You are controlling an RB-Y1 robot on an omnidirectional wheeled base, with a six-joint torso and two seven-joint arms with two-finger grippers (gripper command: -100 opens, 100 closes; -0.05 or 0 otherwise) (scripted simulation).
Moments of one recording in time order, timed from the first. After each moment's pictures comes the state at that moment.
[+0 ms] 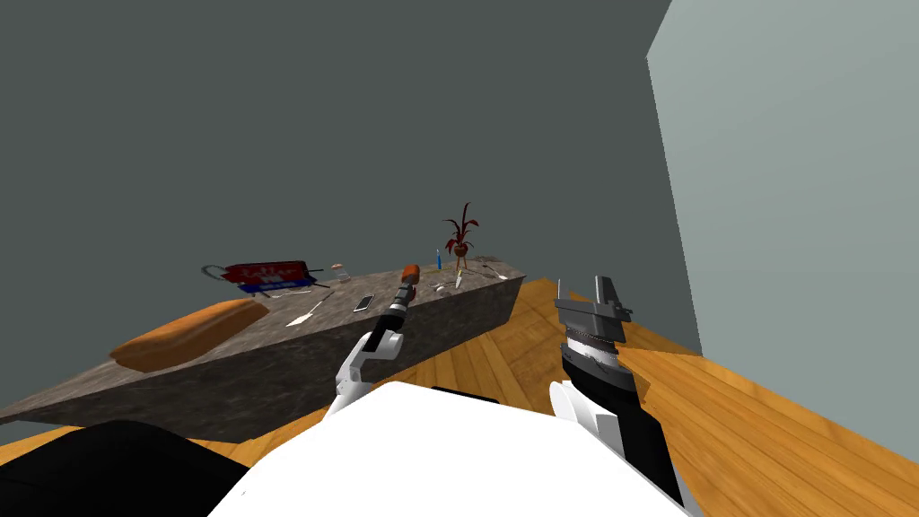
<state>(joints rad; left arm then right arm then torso) 0.24 0.16 0.11 -1.97 0.04 -0.09 -0.11 0.51 0.03 0.02 -2.40 -0.07 -0.47 -0.11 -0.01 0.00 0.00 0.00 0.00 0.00</state>
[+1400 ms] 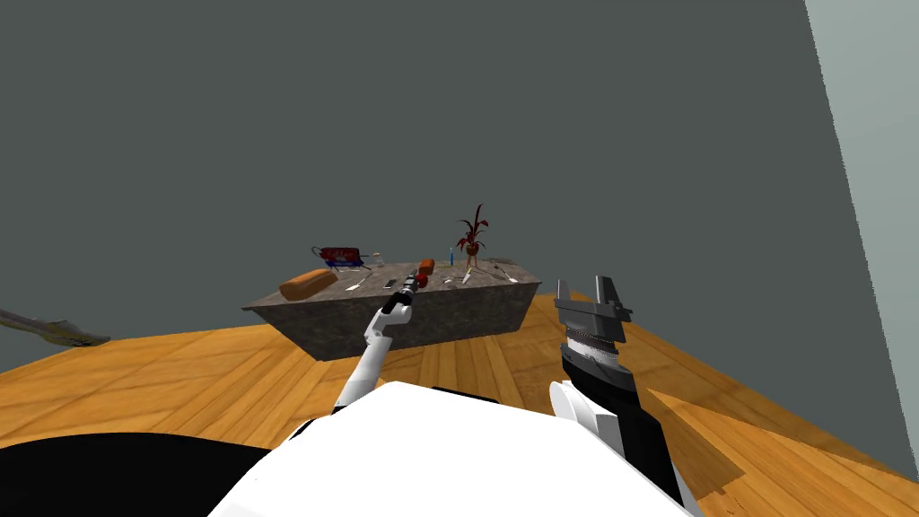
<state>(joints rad) -0.11 0.17 0.24 -1.68 0.17 0.23 -0.11 0.51 0.03 0.02 -2.40 -0.07 -0.47 -0.11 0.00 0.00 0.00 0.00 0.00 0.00</state>
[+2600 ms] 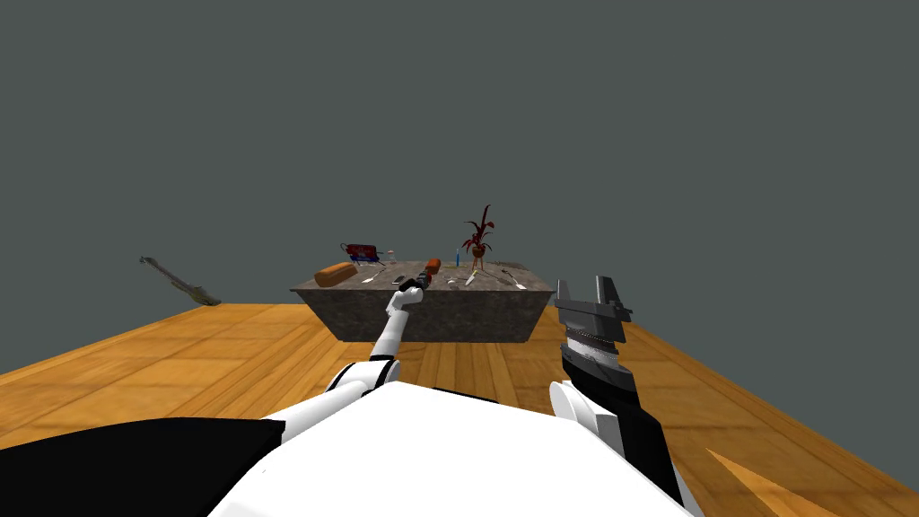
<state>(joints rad) -0.42 0.15 0.30 -1.38 0.21 0.51 -0.14 0.51 0.03 0.02 -2.40 -0.07 -0.47 -0.11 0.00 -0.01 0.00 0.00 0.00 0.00</state>
